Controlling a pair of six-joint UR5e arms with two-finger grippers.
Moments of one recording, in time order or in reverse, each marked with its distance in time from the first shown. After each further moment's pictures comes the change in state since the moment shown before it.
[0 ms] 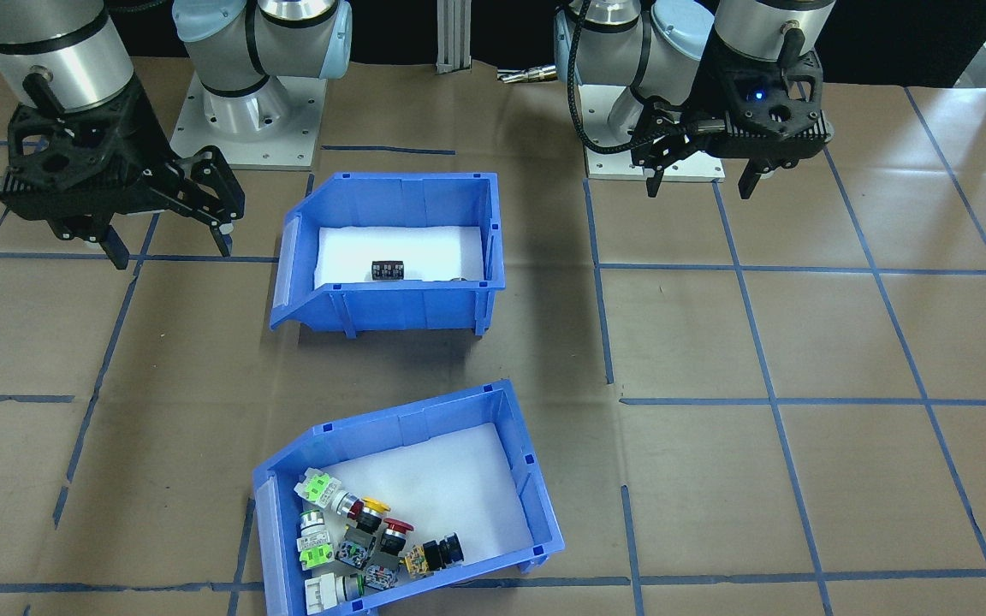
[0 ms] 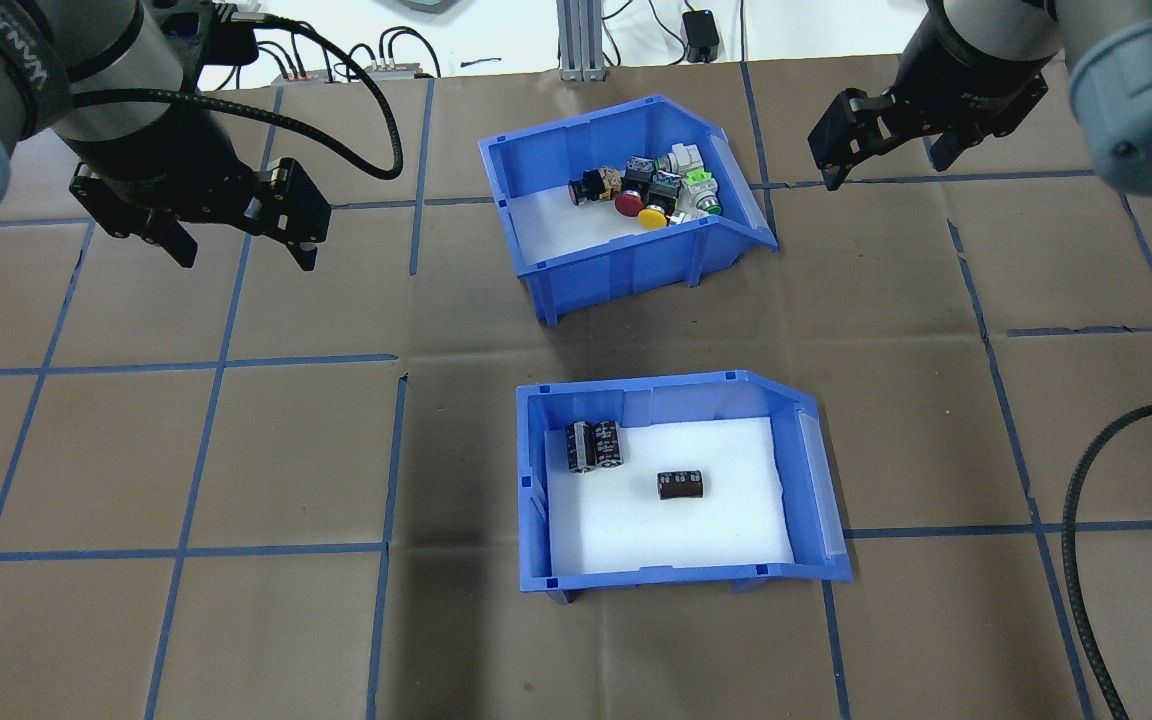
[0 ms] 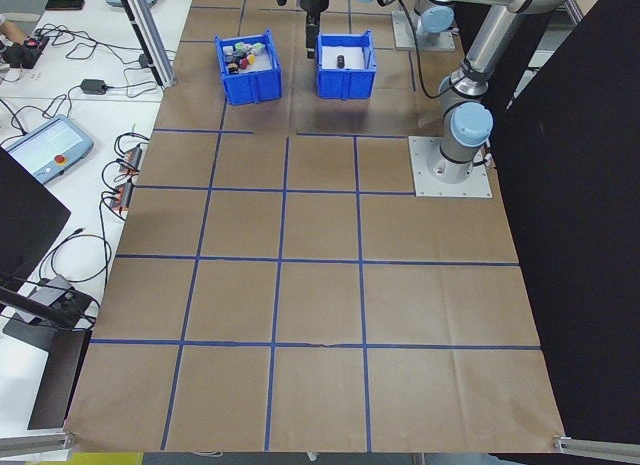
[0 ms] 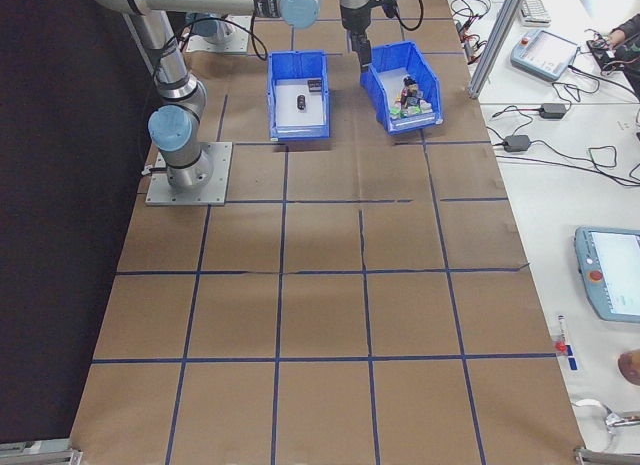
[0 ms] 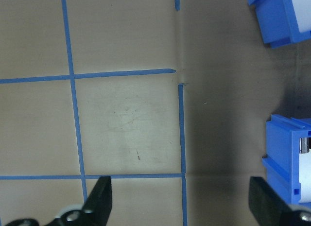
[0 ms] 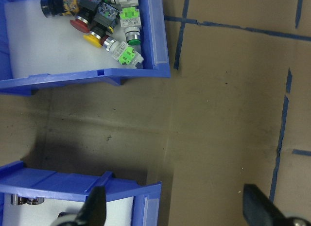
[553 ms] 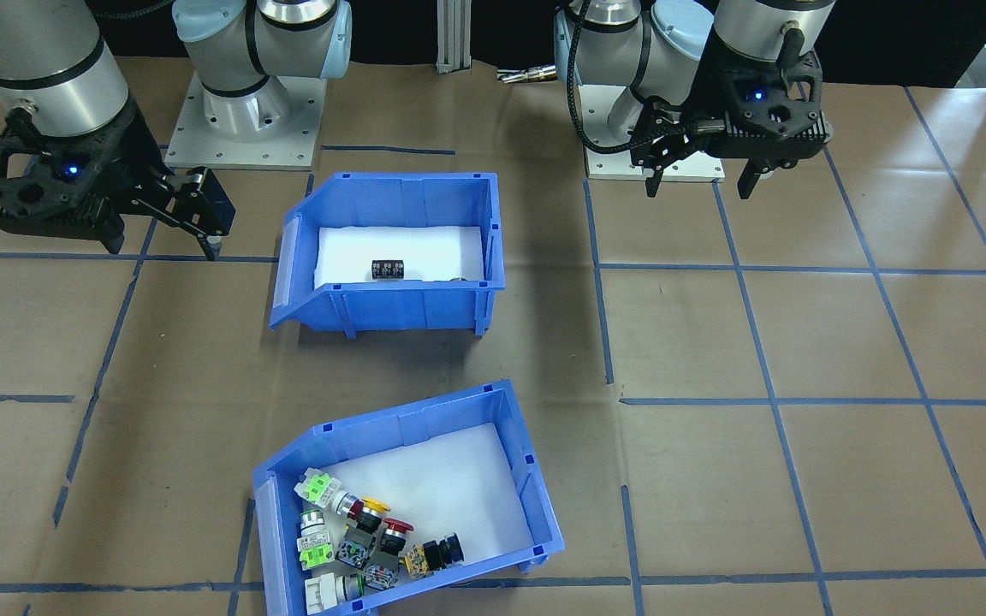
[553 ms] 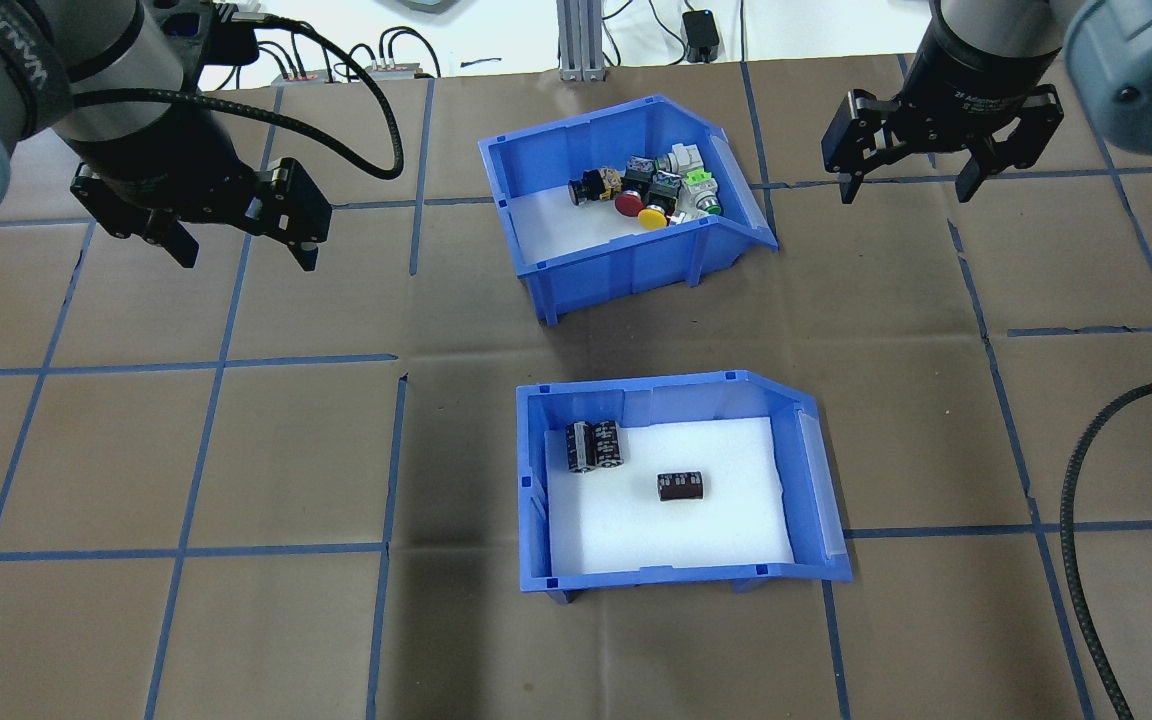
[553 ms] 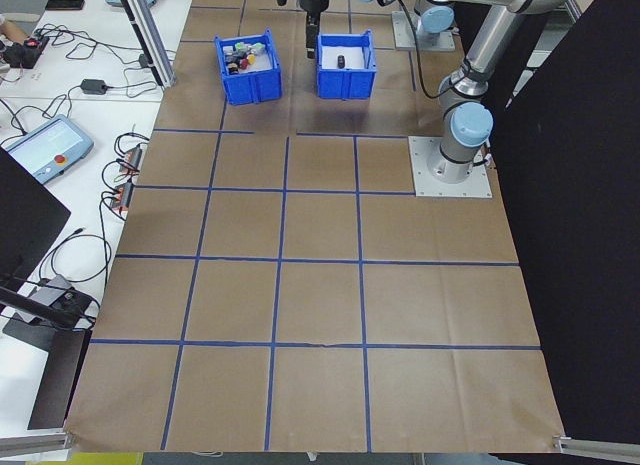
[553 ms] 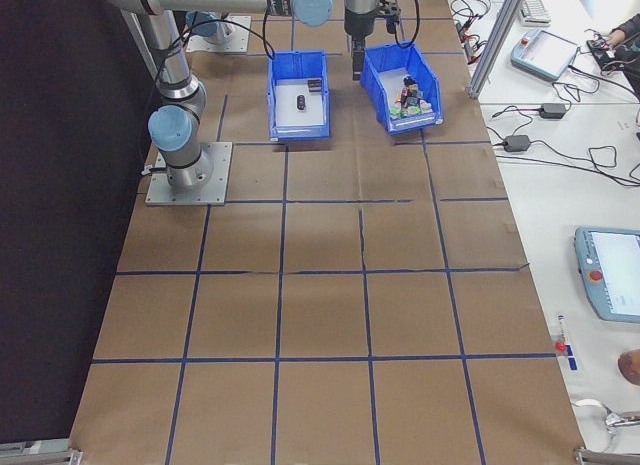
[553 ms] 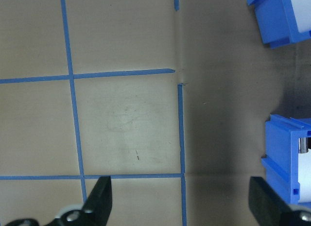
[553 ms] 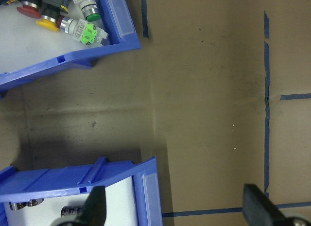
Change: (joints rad) left arm 0.000 -0.001 0.000 -0.001 -0.003 0.000; right arm 0.001 0.018 -0.026 0.101 -0.060 0.168
